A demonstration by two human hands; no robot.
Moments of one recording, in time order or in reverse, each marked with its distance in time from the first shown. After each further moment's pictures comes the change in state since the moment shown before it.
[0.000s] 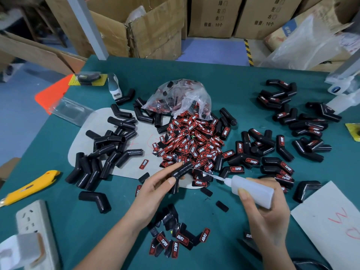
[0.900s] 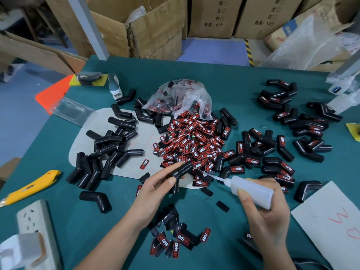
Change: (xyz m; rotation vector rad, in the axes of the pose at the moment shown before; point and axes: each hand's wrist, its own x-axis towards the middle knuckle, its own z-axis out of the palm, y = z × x) left_hand -0.001 0.005 0.003 -0.039 0.021 0.024; right_hand -0.001 0.001 -0.001 -0.027 -0.011 -0.026
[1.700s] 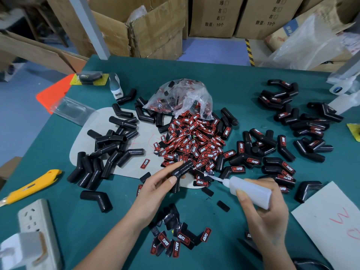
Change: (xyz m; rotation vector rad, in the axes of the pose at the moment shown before) left_hand 0.001 -0.002 -0.001 0.008 -0.002 -0.003; right_hand 0.000 0.001 0.002 -0.012 -0.017 -0.022
